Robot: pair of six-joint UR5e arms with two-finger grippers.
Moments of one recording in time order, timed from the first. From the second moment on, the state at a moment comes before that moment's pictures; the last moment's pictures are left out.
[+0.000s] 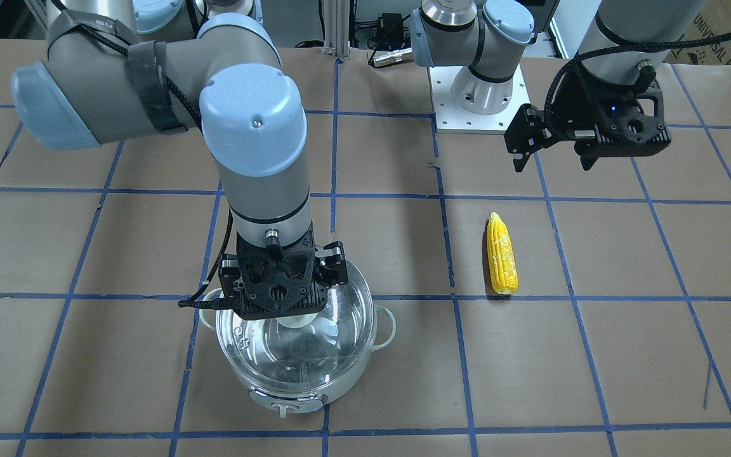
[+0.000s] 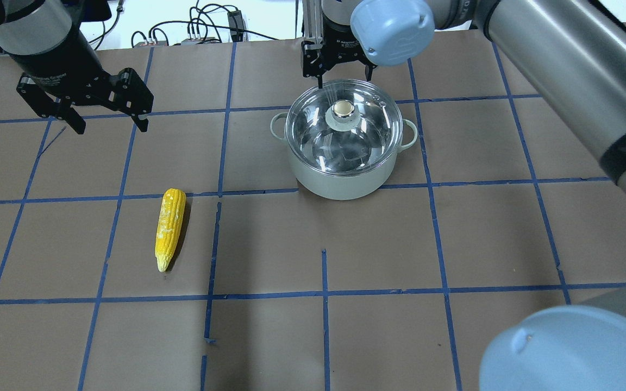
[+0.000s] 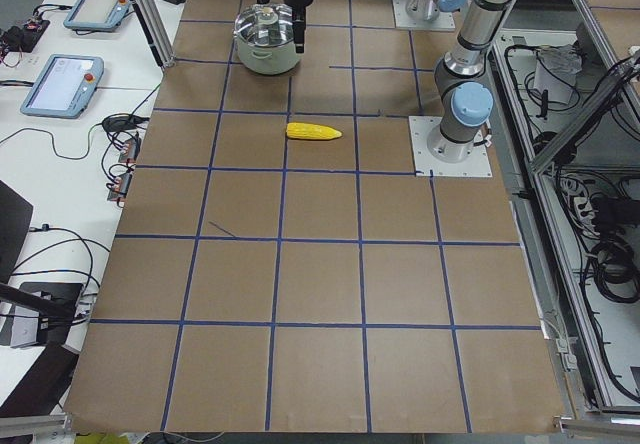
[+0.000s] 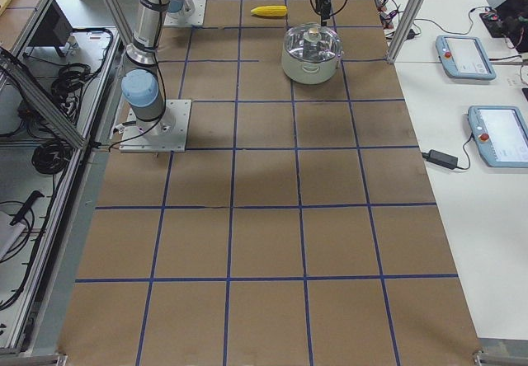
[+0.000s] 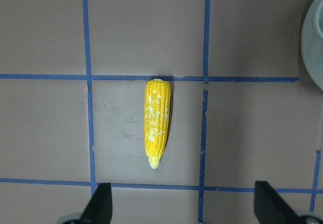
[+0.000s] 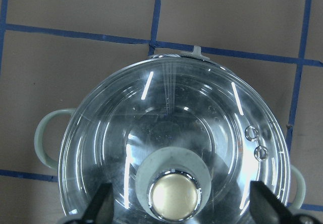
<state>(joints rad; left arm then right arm) -1.49 -1.58 -1.52 -1.63 1.63 0.05 1.86 -1.08 1.20 -1.80 -1.59 0.16</state>
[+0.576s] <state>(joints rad) -1.49 -1.58 -1.54 -1.63 1.63 0.05 1.86 -1.06 1.24 -1.82 -1.59 0.15</state>
